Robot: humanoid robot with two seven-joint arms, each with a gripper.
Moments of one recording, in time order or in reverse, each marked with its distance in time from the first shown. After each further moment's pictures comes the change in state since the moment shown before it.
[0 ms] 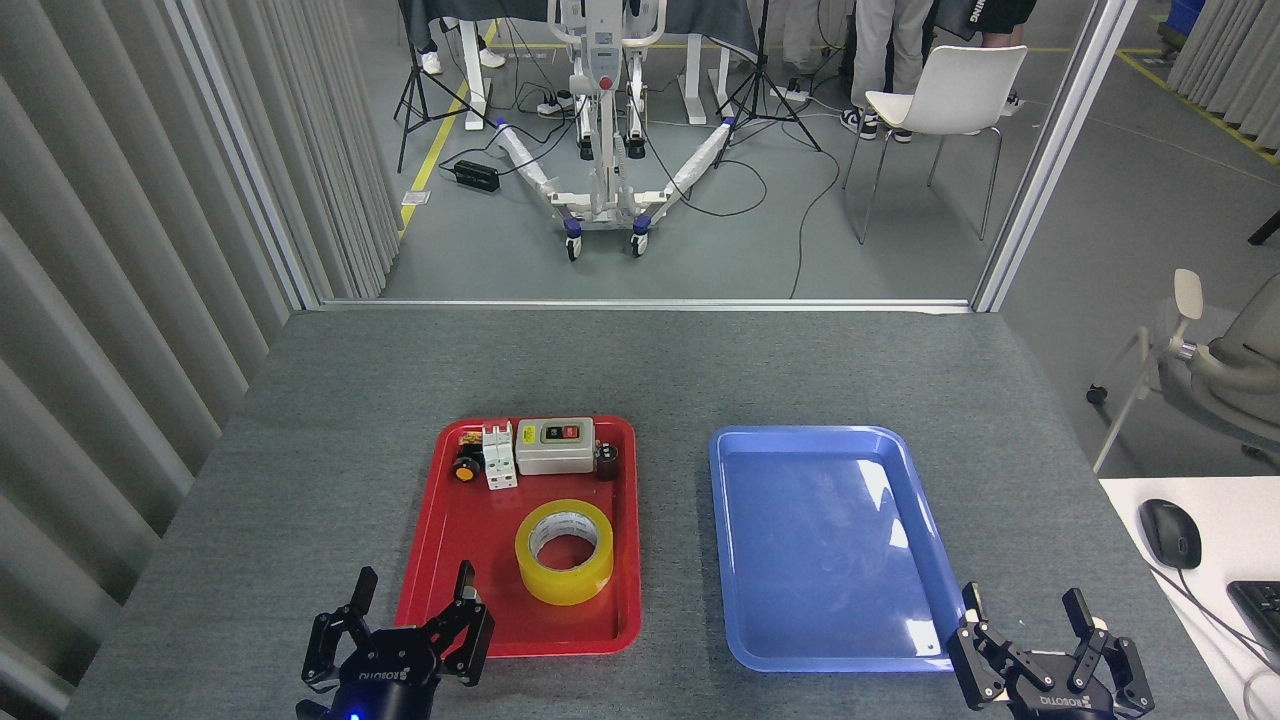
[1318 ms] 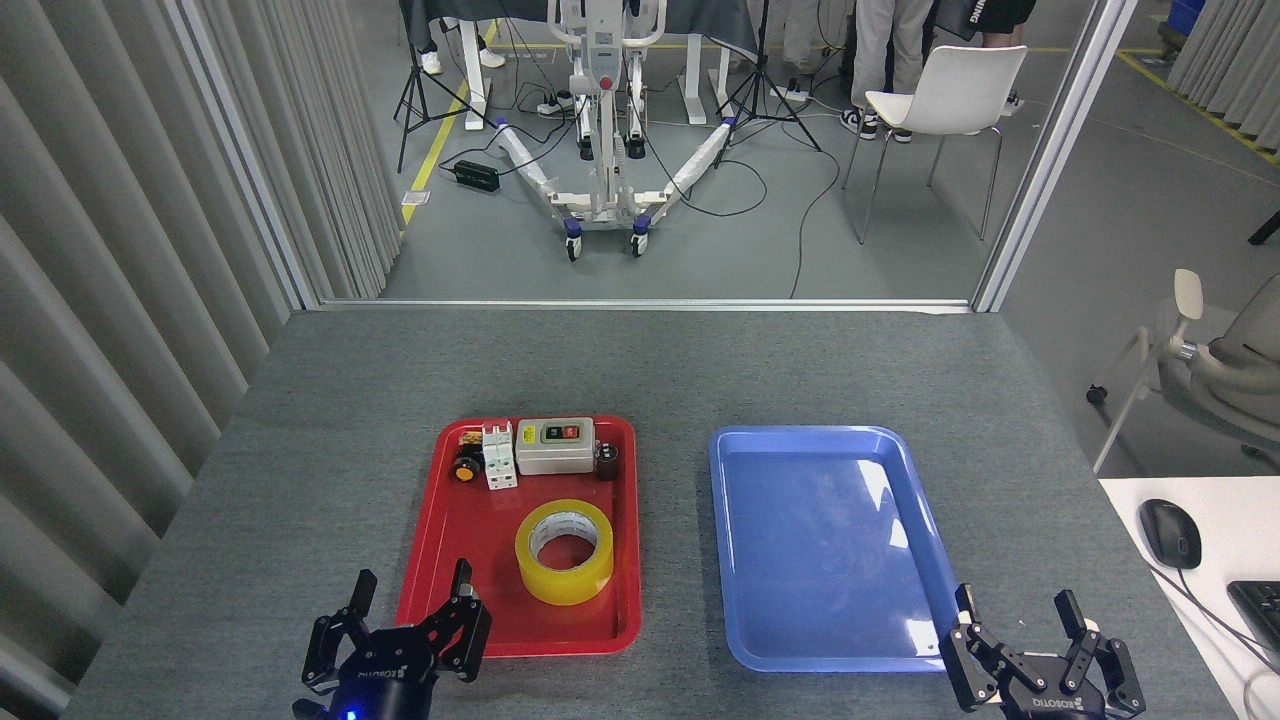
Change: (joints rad) left arm -0.004 -0.001 0.001 0.000 0.062 0.013 -0.016; right arm 0.003 0.011 0.006 0.001 0.000 -0.003 -0.004
